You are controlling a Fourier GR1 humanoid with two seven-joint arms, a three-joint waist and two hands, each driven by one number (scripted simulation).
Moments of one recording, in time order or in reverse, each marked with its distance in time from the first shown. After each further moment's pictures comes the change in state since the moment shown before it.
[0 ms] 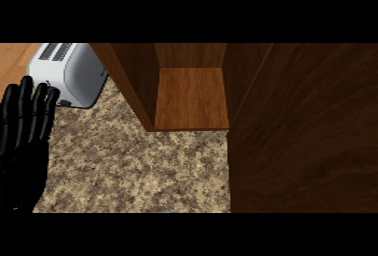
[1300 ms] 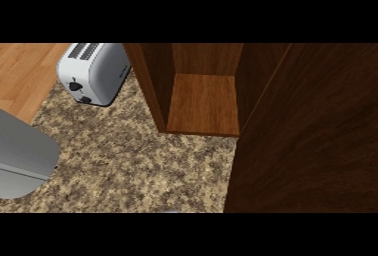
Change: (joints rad) left arm 0.196 0.535 -0.734 -0.145 -0.813 -0.236 -0.622; right arm 0.276 0.085 0.077 0.005 -0.204 0.031 0.165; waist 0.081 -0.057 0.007
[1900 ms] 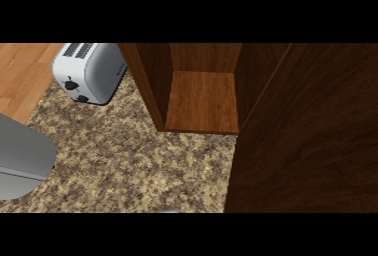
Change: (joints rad) left arm 0.116 -0.028 0.003 0.140 -0.195 0.448 -0.147; right arm 0.114 -0.012 0.024 -0.084 -0.027 0.044 -0.025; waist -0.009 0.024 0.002
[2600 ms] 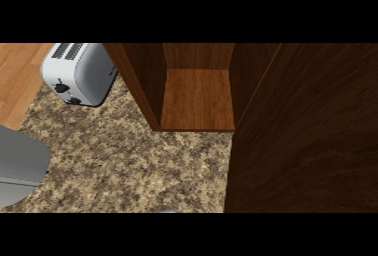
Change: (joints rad) left arm 0.080 -0.055 0.015 0.168 0.006 0.348 -0.082; right arm 0.108 -0.020 0.034 -0.052 -0.007 0.070 -0.070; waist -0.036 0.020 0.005
